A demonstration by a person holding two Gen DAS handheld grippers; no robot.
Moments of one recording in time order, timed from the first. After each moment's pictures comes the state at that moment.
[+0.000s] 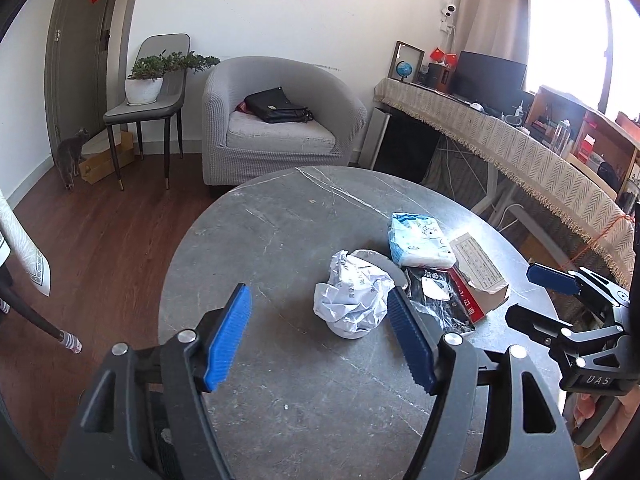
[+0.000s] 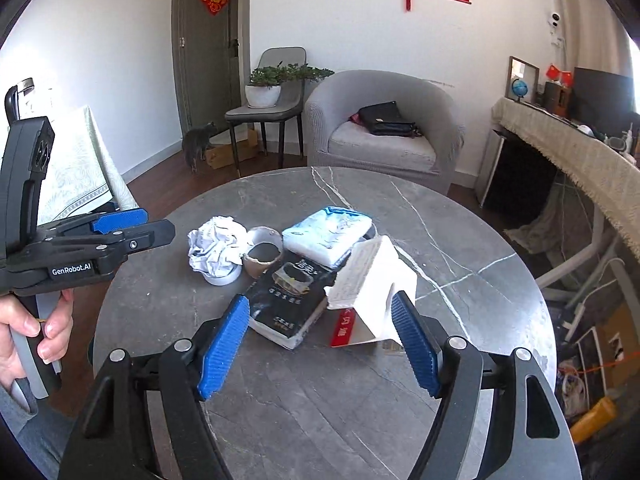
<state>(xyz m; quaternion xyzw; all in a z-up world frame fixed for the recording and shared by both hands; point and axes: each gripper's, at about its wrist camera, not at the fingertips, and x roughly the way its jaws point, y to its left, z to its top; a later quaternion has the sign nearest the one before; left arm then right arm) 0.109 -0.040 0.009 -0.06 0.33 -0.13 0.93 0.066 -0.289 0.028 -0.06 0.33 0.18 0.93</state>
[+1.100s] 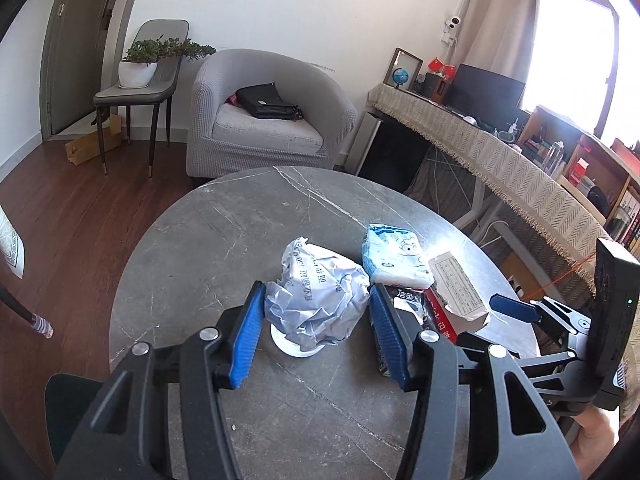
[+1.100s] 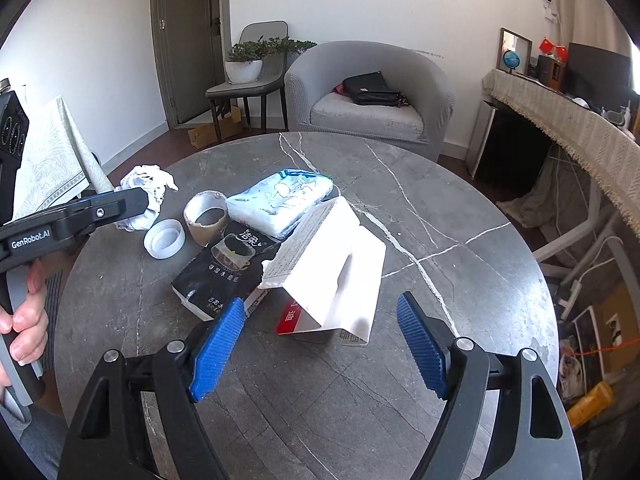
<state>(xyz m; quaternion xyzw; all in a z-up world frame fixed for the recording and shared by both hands) 0.119 -0.052 0.011 -0.11 0.32 -0.14 0.93 0.094 -0.298 0.005 -0.07 0.37 0.15 0.91</state>
